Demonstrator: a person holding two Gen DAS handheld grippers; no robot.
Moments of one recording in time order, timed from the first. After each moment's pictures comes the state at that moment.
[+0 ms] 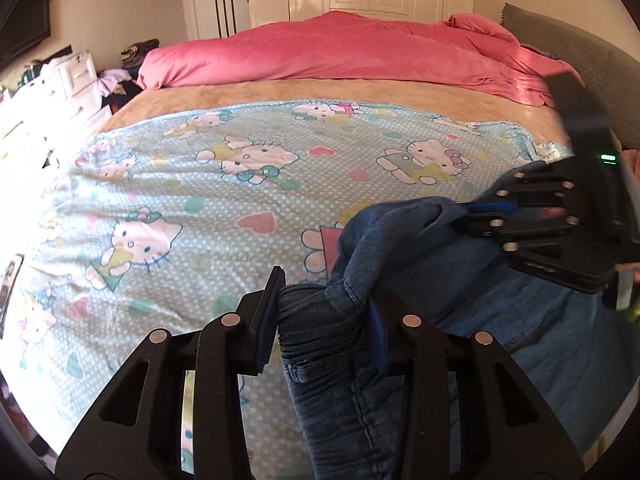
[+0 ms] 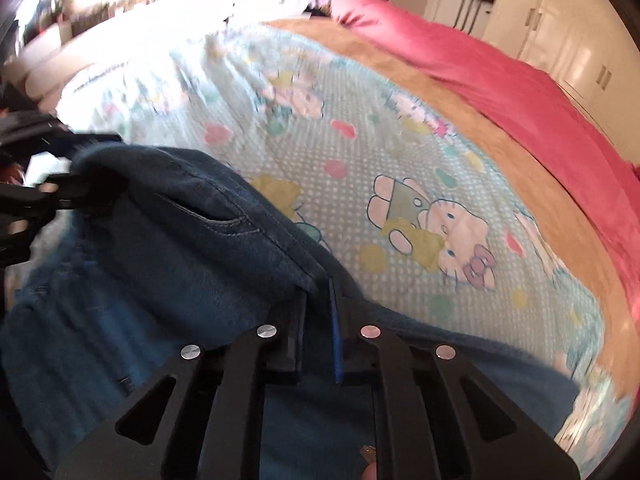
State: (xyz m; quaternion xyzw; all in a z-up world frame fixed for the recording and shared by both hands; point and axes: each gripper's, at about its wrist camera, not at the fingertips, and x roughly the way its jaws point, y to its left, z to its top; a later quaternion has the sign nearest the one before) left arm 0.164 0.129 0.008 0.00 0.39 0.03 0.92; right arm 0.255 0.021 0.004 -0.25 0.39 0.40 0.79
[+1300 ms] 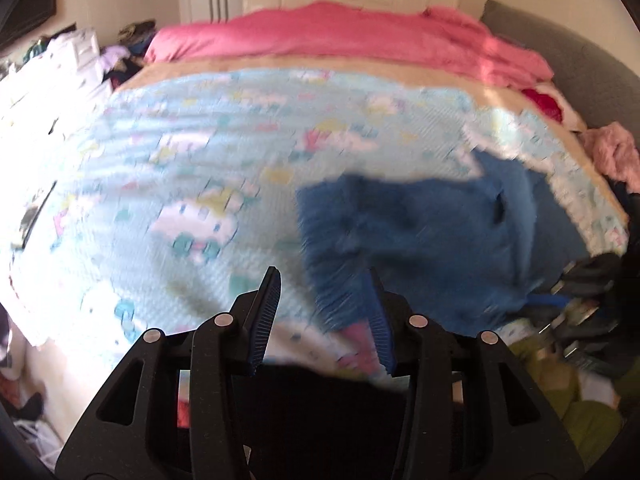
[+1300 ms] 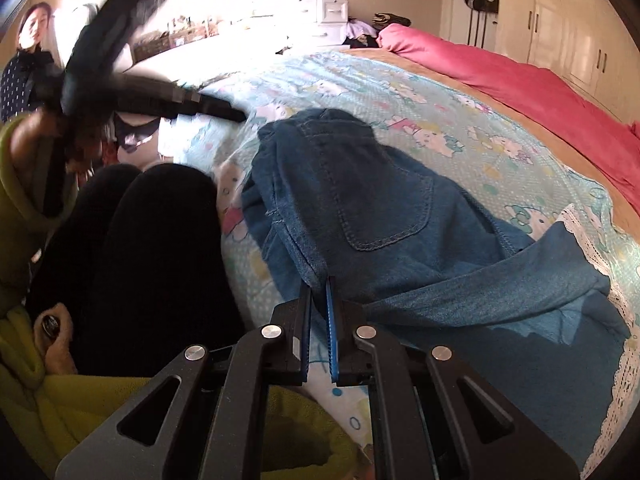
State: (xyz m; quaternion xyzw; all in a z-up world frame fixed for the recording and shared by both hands) left arm -0.005 0.109 0.036 -0.02 0.41 -0.01 0.91; right arm -0.004 -0.061 0.018 -0.19 0.37 0.46 0.78
